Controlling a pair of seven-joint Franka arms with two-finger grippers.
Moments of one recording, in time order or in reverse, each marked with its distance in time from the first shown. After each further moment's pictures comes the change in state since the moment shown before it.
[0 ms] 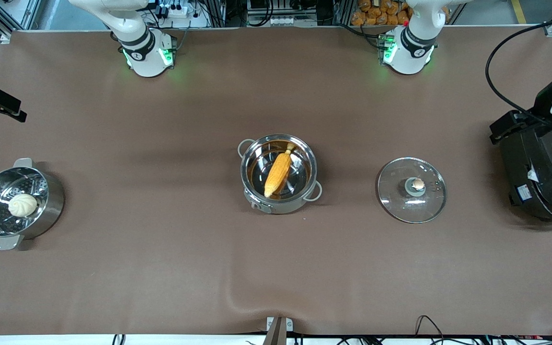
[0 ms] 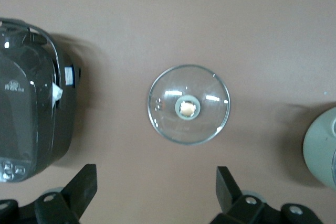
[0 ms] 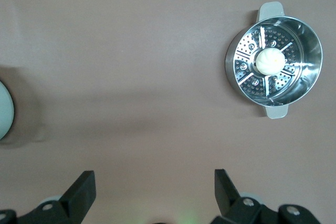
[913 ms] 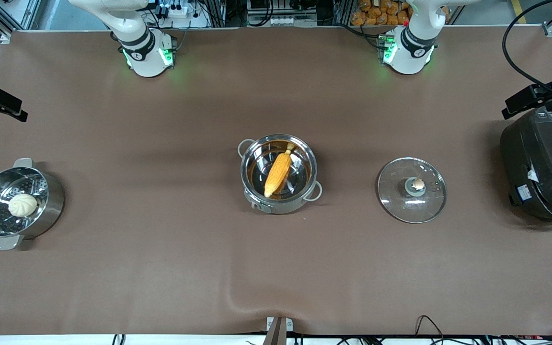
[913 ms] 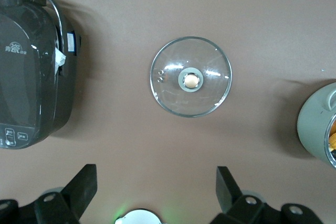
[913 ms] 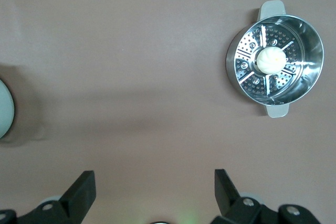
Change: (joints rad) left arm -0.122 -0.063 0.206 -0.039 -0.080 -0.068 0.056; right arm 0.000 0.001 0.001 0.000 0.001 -0.005 0.000
